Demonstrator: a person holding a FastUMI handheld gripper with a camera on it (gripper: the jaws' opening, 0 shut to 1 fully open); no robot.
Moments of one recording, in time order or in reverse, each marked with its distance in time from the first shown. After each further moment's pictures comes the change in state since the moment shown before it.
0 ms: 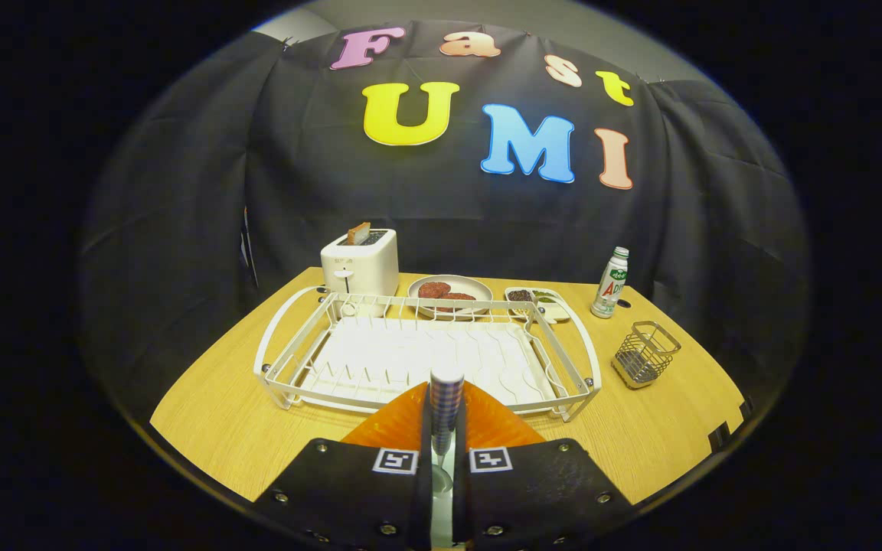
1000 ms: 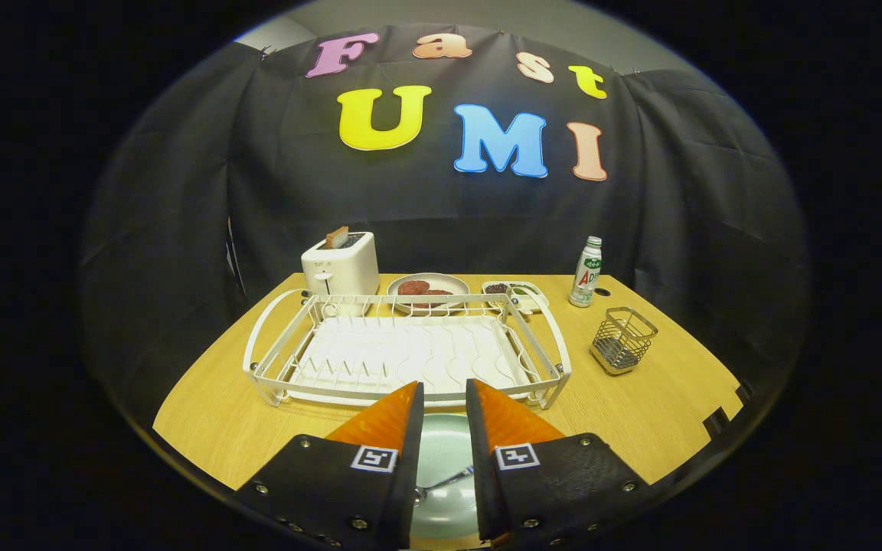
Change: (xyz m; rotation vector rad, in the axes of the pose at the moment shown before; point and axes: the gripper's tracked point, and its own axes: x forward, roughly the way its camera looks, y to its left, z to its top) arm -0.019 -0.028 0.001 0.050 -0.008 -0.036
